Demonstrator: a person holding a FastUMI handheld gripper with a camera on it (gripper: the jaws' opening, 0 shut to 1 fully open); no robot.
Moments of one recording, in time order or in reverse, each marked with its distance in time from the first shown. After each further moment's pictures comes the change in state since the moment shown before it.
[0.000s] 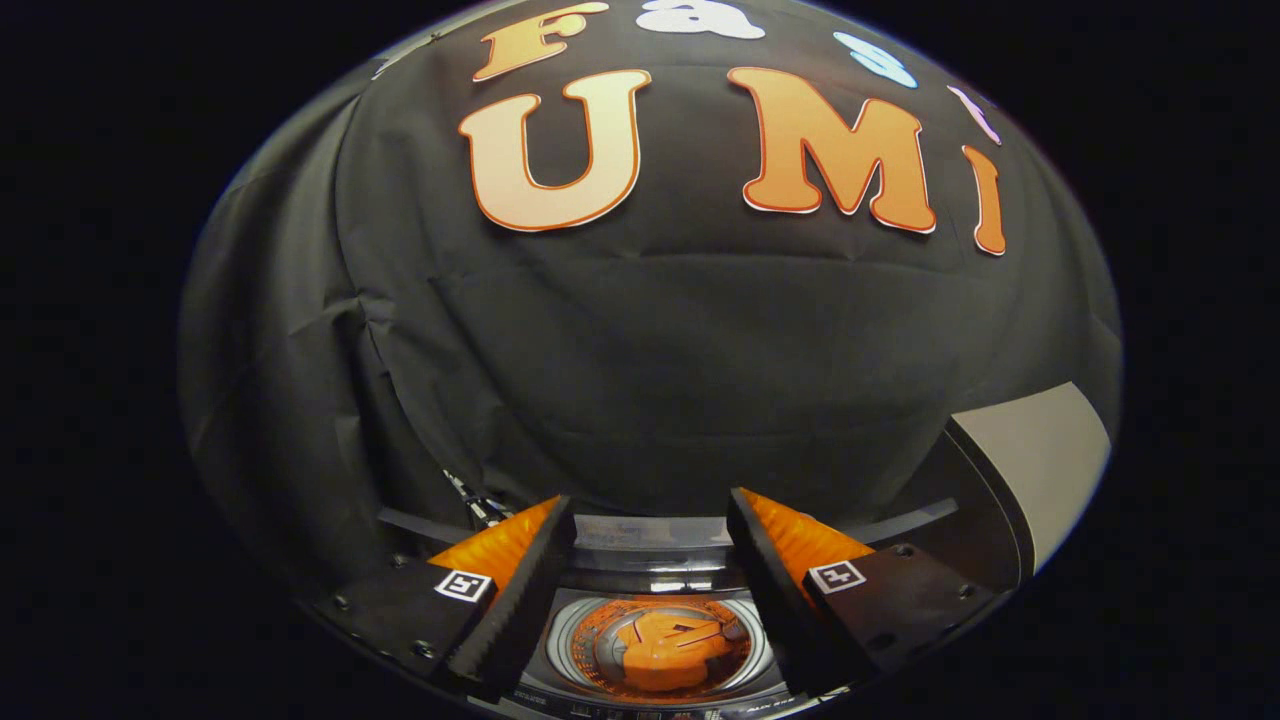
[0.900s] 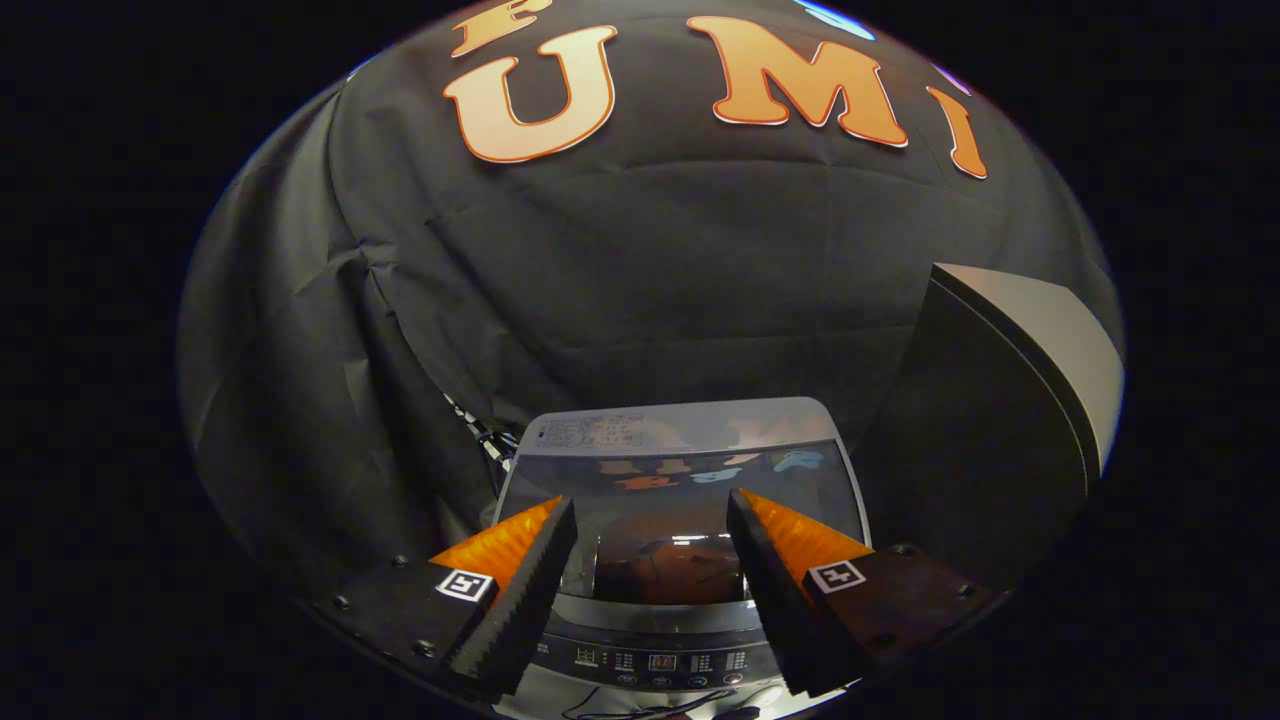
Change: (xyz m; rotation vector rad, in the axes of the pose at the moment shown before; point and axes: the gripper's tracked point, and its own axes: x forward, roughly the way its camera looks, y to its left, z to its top) arm -0.029 -0.007 -0.105 0.080 0.183 0.023
